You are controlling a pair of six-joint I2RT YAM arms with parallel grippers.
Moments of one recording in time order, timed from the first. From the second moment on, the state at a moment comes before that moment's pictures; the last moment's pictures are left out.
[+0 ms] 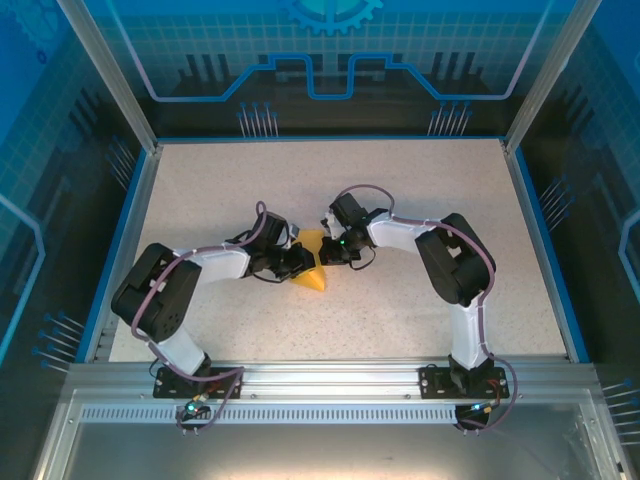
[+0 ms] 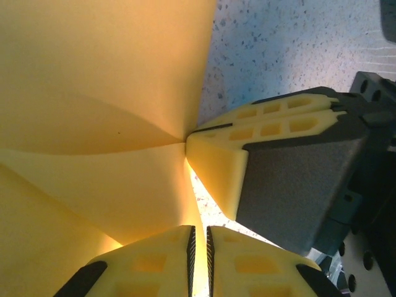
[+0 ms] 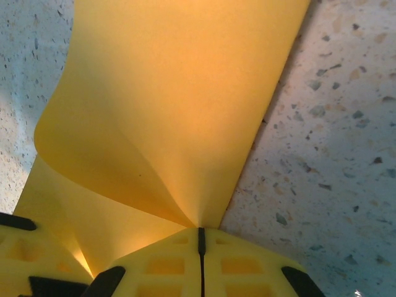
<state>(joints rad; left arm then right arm) -0.44 1.68 0.78 -0.04 0.53 -0.88 0.61 2.03 1.29 -0.44 -0.42 0.44</state>
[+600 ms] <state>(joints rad) -0.44 1.72 0.78 -0.08 0.49 -0.88 0.61 2.04 1.30 -0.44 -0.42 0.44</state>
